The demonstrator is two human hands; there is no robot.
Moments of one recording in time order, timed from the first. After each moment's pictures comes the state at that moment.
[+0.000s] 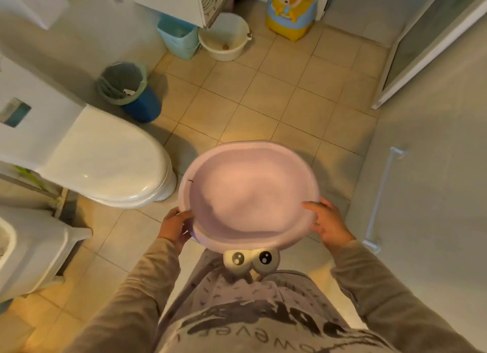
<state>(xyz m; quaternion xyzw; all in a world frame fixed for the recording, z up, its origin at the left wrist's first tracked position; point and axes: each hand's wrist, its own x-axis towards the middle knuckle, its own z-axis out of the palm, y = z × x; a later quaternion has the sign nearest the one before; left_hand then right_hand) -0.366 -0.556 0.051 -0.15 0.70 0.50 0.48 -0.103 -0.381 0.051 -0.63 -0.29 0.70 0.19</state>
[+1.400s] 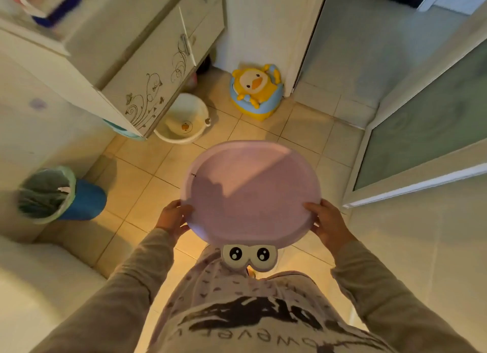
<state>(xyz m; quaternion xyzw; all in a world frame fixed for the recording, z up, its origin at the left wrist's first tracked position) -0.483 0.077 0.052 -0.11 0.71 0.48 0.51 -0.199 0.244 0.051 -0.61 -0.31 0.70 0.19</state>
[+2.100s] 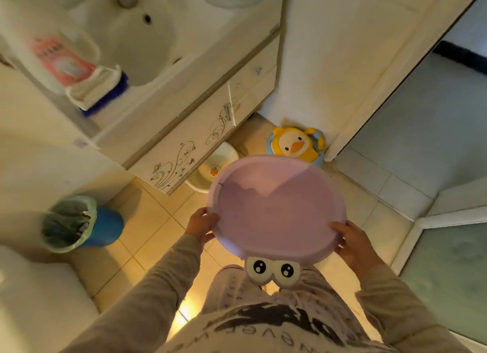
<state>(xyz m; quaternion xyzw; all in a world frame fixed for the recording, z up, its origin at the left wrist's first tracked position) -0.621 0.323 0.071 -0.17 0.69 0.53 0.46 -0.374 0.534 0.066 -0.60 -0.34 0.71 0.12</state>
